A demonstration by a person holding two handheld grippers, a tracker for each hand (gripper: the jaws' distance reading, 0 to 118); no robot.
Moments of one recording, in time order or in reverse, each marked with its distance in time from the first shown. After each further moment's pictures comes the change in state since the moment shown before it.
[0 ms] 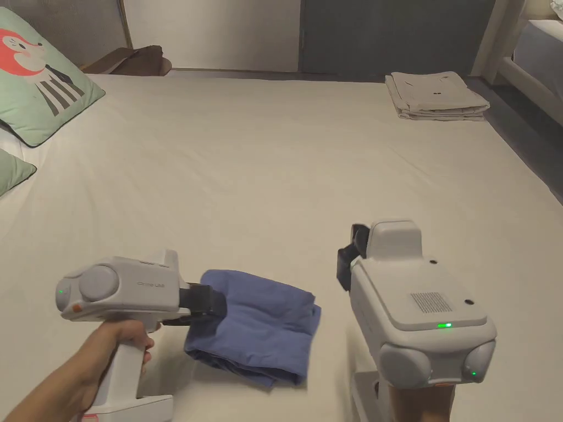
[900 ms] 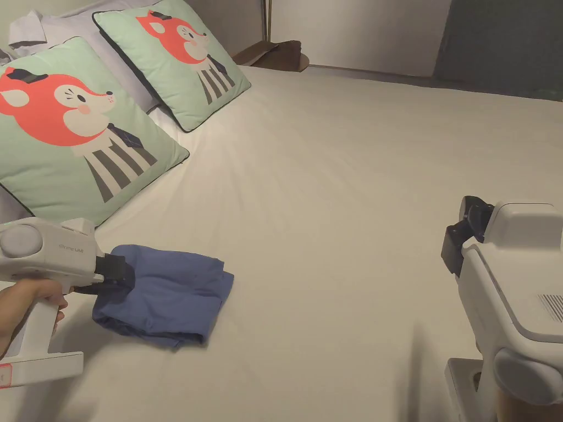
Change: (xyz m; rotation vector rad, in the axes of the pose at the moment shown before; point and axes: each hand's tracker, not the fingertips) left arm -0.287 0.058 0.185 0.153 0.452 0.220; right arm -0.133 0.018 -0.105 0.102 0.081 0.073
